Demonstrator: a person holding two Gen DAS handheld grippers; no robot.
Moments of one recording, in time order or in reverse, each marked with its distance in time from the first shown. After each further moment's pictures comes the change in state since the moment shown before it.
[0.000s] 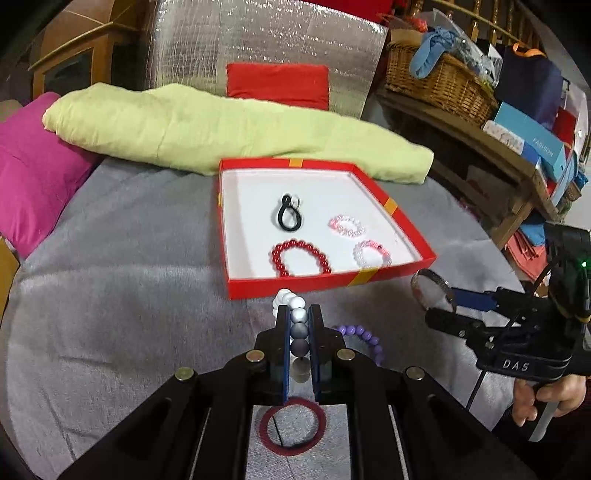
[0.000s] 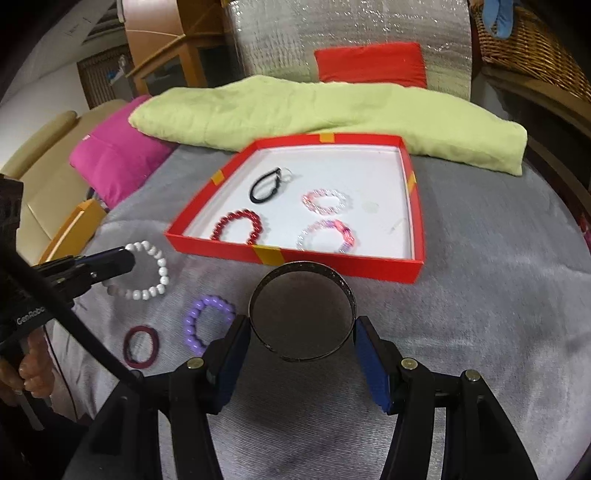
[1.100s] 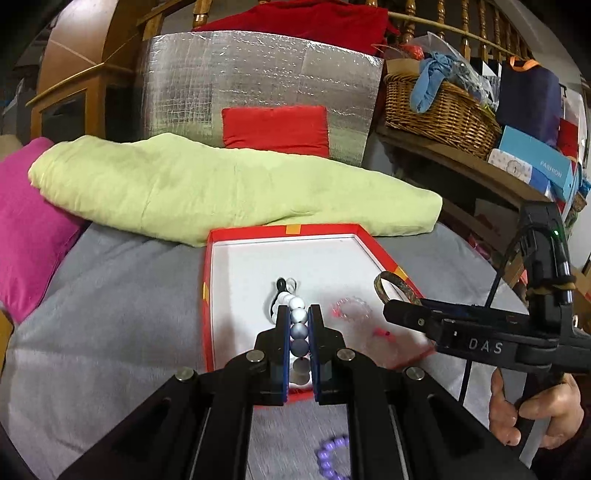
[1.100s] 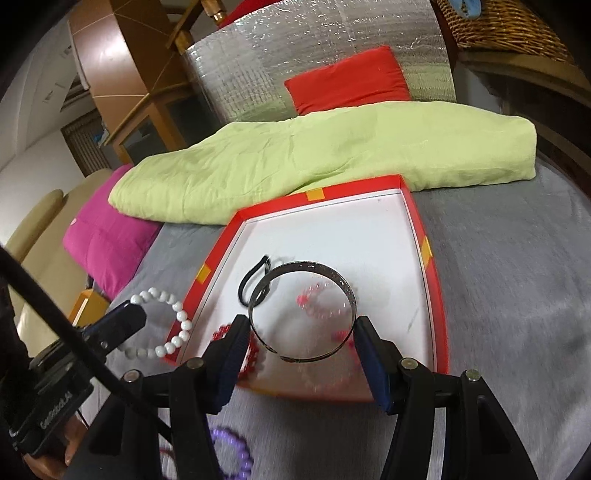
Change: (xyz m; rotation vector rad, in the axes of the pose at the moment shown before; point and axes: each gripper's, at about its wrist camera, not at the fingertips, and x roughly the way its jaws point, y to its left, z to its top) left arm 0.040 -0.013 0.065 0.043 -0.157 0.048; right arm 0.050 -0.037 0.087 0.216 -0.099 0.070
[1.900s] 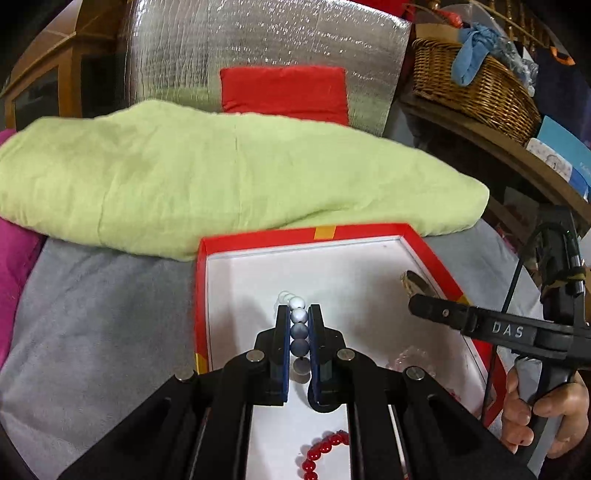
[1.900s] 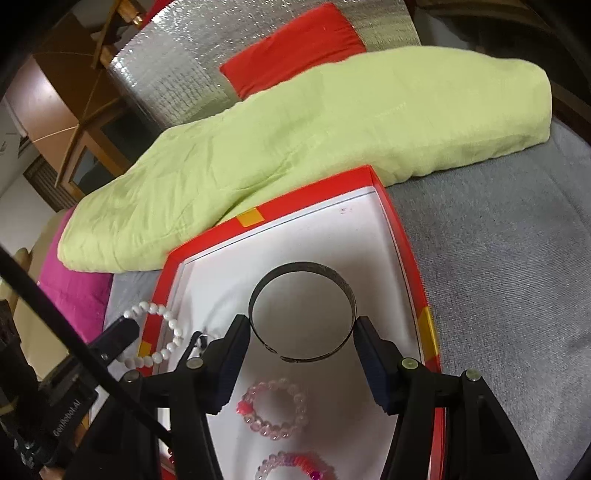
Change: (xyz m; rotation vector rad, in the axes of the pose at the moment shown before) left arm 0.112 0.032 0.049 -0.021 0.153 0.002; right arm 0.086 -0.053 0.058 0.193 0.093 -0.050
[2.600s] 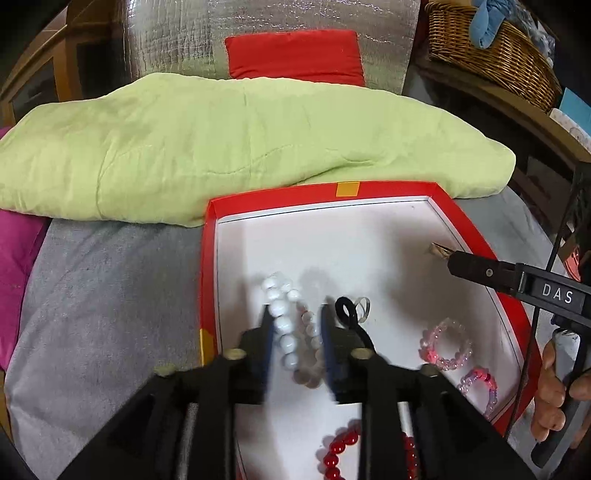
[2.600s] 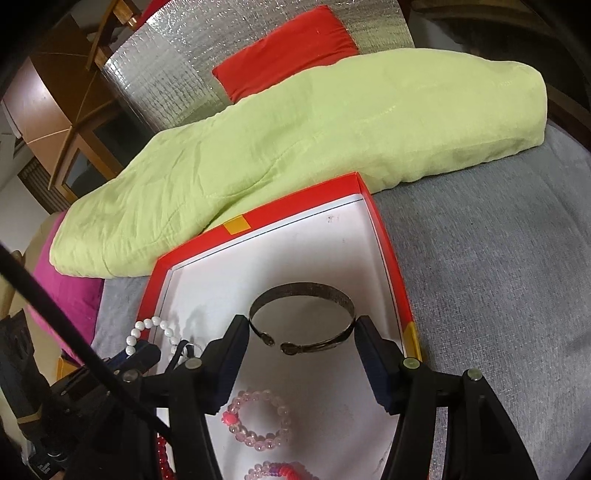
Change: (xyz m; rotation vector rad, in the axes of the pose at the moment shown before) left arm 0.020 -0.004 -0.012 0.031 0.121 0.096; right arm 0.001 -0.004 0.005 0.000 -0.006 -0.016
